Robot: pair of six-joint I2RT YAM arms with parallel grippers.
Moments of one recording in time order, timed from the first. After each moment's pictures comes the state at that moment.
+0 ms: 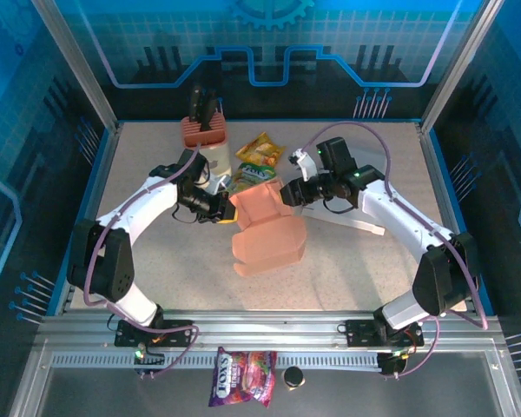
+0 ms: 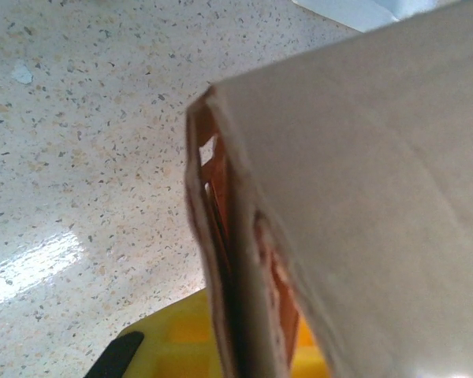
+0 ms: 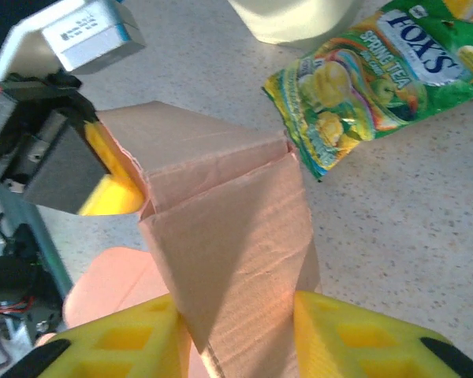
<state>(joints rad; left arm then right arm) -0.25 1.60 1.18 -0.87 0.73 -0.27 0.45 1.51 1.25 -0.60 -0.52 0.10</state>
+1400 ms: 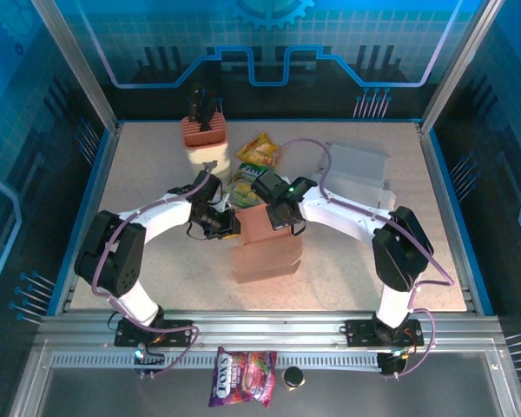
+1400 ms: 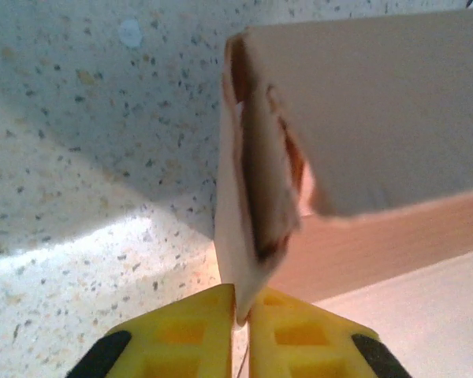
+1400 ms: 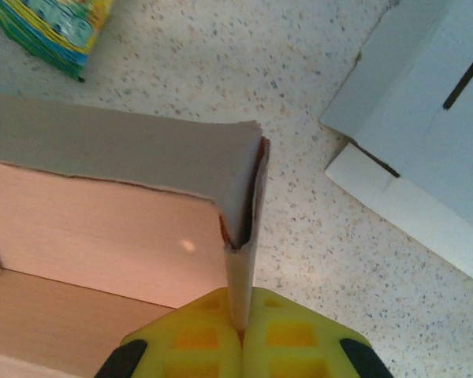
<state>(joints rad) -0.34 1.66 0.96 -0.54 0.52 -0.52 0.80 1.80 1.41 -0.91 0.34 0.49</state>
